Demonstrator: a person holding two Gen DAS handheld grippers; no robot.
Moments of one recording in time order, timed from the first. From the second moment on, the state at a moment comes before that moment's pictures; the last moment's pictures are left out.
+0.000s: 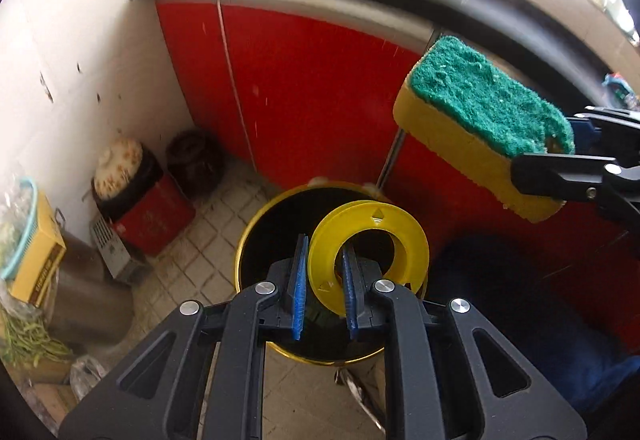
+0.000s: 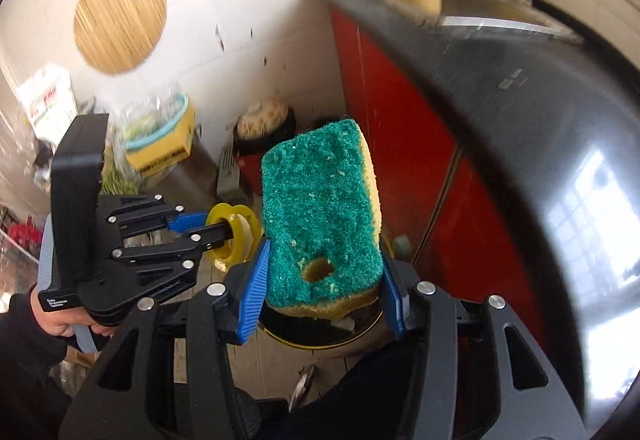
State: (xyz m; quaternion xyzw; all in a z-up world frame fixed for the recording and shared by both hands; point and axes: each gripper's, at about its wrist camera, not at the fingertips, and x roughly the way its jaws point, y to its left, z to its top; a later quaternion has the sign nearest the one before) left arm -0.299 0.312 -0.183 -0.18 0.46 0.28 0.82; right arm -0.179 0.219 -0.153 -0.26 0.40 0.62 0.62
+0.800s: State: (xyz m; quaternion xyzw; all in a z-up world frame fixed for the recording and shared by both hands) left arm -0.305 0.336 -0.299 -0.23 0.51 0.26 0.78; right arm -0.158 0.267 -0.278 -0.29 0.51 0.57 0.58
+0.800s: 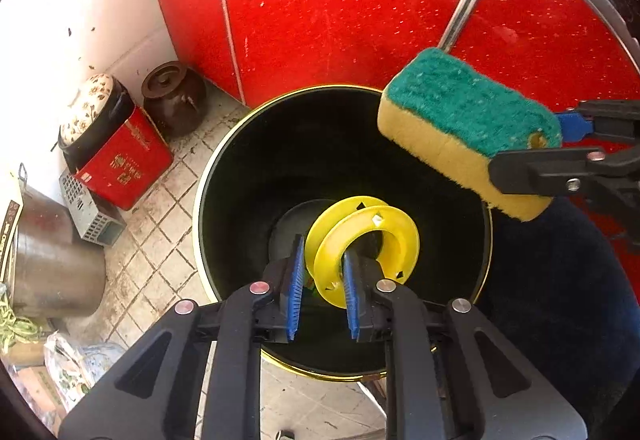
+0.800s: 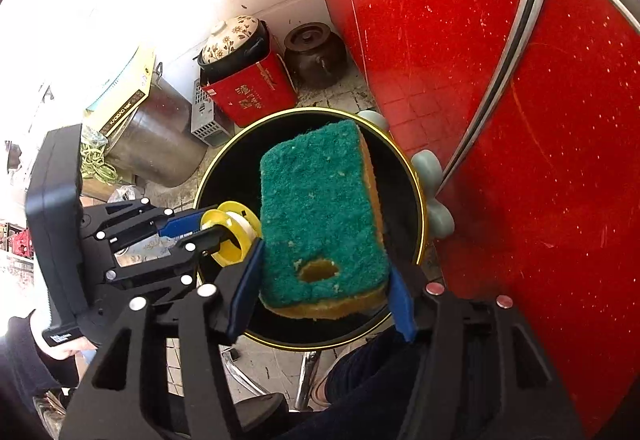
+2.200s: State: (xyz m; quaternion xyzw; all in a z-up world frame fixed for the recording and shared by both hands) left arm -0.025 -0.032 -0.021 0.11 0.33 -0.15 0.93; right arm 0.003 -0.271 -0.031 0.02 0.36 0.14 0.92
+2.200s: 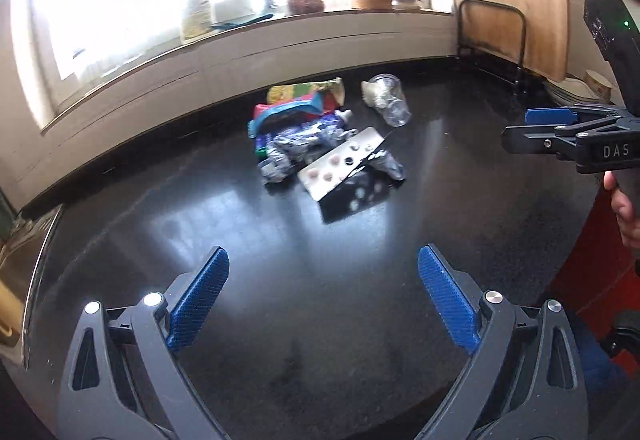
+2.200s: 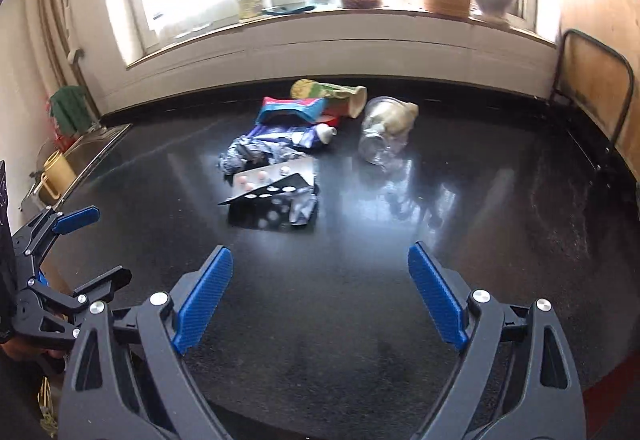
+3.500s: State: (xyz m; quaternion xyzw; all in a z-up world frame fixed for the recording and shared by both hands) left arm 0.087 -0.098 -0.054 0.14 0.40 -0.21 0.88; right arm 0.158 -0.258 -0.072 0.04 0.46 0.13 0.88
